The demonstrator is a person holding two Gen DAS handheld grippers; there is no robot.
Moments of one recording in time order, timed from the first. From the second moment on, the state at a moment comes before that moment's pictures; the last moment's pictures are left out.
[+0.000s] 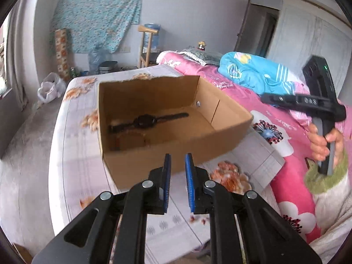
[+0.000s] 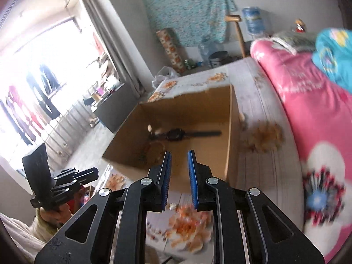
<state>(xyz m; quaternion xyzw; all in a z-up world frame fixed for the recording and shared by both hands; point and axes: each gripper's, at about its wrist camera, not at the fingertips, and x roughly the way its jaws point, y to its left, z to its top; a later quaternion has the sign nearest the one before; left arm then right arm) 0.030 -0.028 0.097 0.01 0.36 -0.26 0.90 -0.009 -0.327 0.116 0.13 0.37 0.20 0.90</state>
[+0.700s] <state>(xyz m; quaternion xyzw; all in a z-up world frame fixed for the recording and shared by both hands) -0.016 -0.061 0.032 0.03 0.43 -0.21 0.88 -0.074 -0.275 0.014 0.17 0.45 0.16 0.86</state>
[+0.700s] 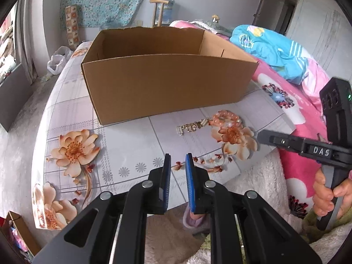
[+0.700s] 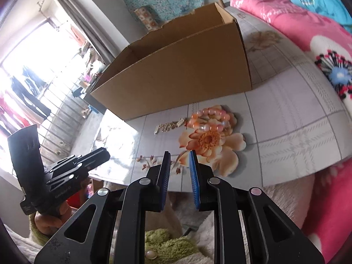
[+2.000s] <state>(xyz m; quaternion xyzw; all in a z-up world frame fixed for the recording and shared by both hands) 0.063 -0.107 -0.016 0.11 0.45 -0.28 0.84 -0.011 -0.212 -0.008 0.07 0.49 0.21 0.85</state>
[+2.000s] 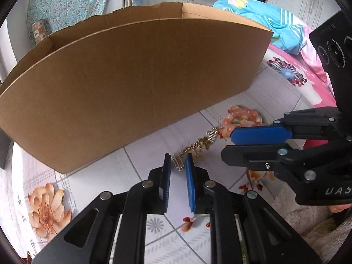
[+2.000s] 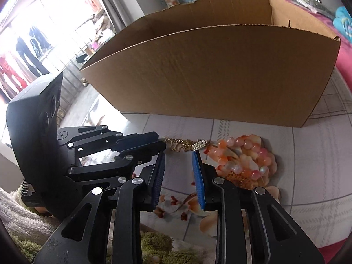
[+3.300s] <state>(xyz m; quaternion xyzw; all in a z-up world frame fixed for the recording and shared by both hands) 0.055 -0.065 -0.019 0.06 0.45 -0.26 0.85 0.024 -0.199 -0.020 0.03 0.52 0.14 0.84</state>
